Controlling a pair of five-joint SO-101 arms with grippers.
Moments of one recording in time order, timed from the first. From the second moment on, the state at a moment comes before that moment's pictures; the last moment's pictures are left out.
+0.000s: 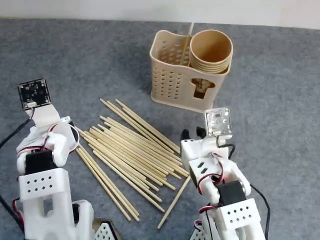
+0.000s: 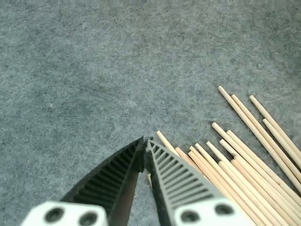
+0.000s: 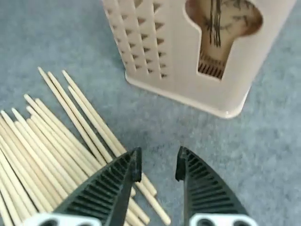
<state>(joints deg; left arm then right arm) -20.5 -56.5 58.0 52.1 8.3 -20.0 -77.1 76.0 44.4 -3.3</state>
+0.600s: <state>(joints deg) -20.5 -56.5 58.0 52.1 8.3 -20.0 -59.8 63.6 58.2 -8.7</state>
